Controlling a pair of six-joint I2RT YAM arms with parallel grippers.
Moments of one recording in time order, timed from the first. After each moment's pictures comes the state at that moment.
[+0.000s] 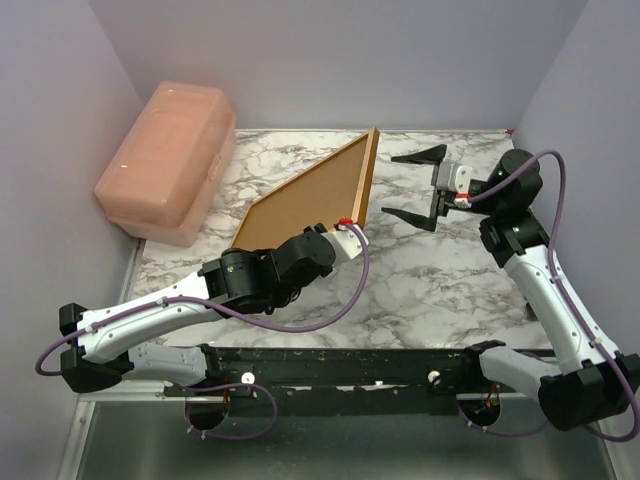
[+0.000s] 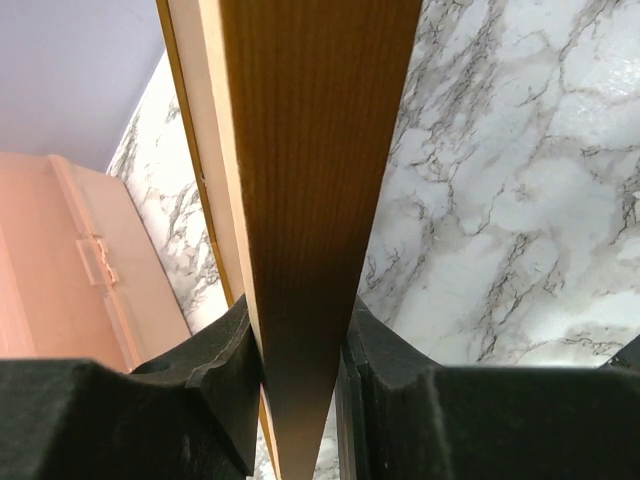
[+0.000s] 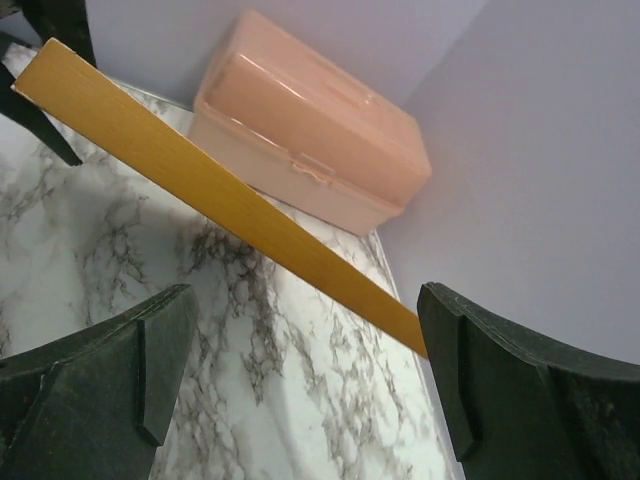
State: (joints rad) left arm -1.24 1.16 1.29 -0.79 -0.61 0.17; right arm 0.24 1.06 1.05 0.09 -1.08 -0.55
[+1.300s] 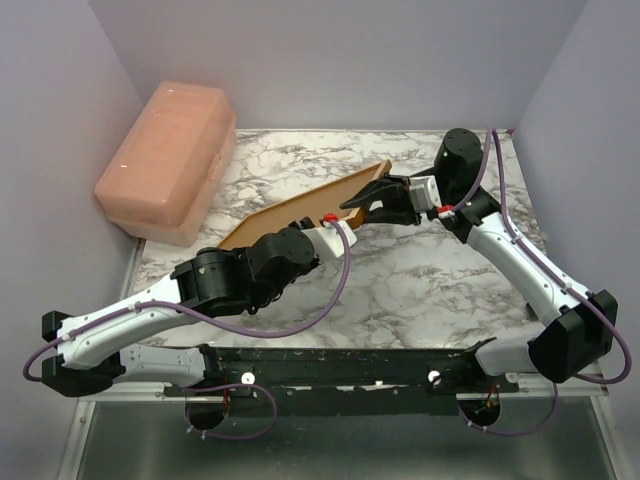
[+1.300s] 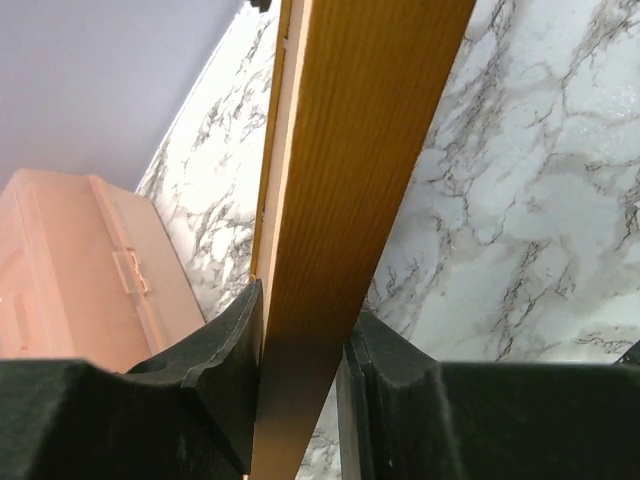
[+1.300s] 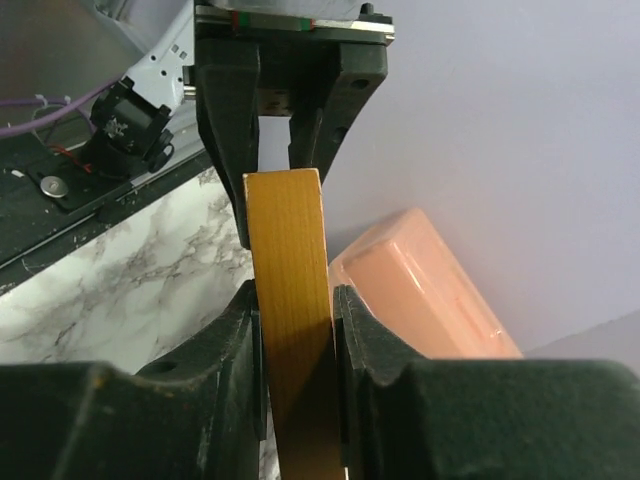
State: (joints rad) left arm -1.24 1.10 1.35 -0.85 -0.60 0.21; right arm 0.47 1.37 1.25 0.18 -1.53 -0.72
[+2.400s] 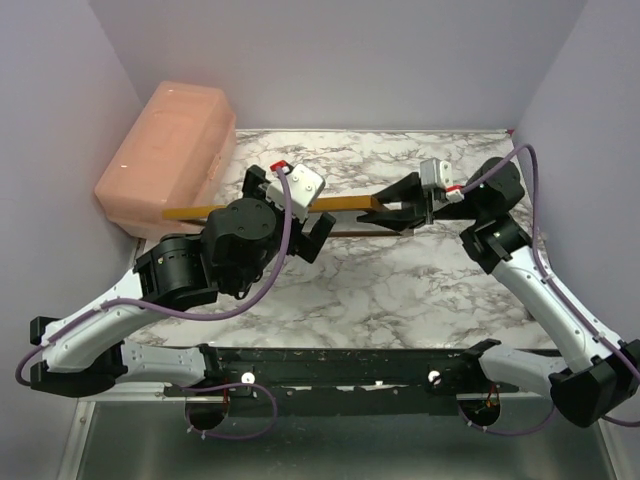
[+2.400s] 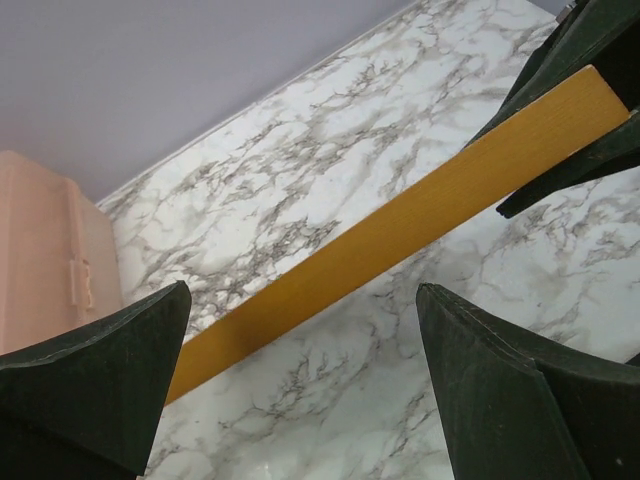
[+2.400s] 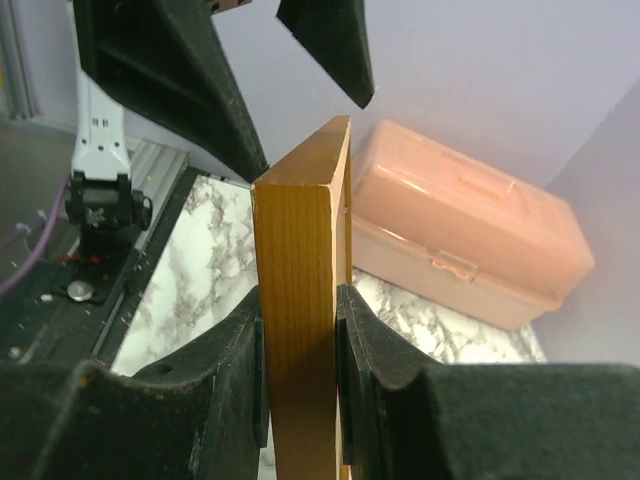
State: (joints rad) left arm -1.23 1.10 1.60 -0.79 -0.68 0.01; right arm 0.47 1.14 1.11 0.24 -1.19 -0.22
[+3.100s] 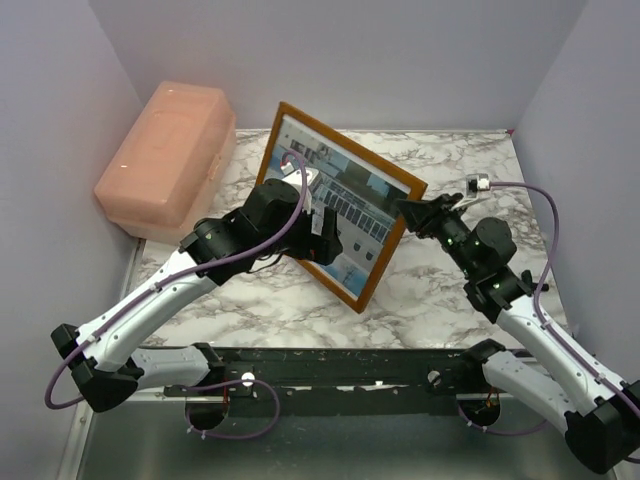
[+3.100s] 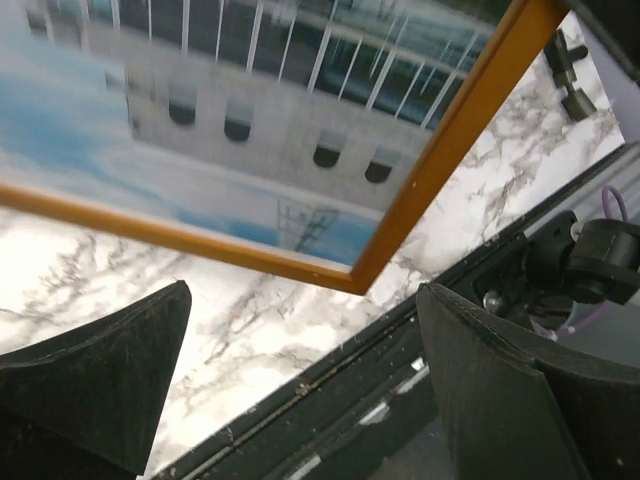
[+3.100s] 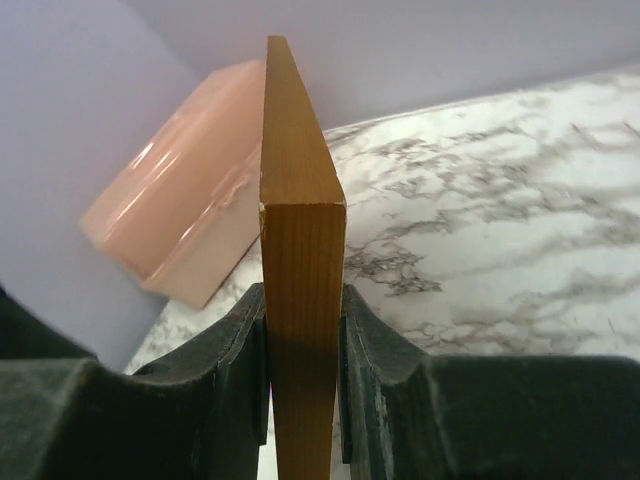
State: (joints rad) left arm -0.89 1.17 1.39 -0.79 -0.07 -0.46; right arm 0.45 0.85 0.65 0.29 -0.10 0.50
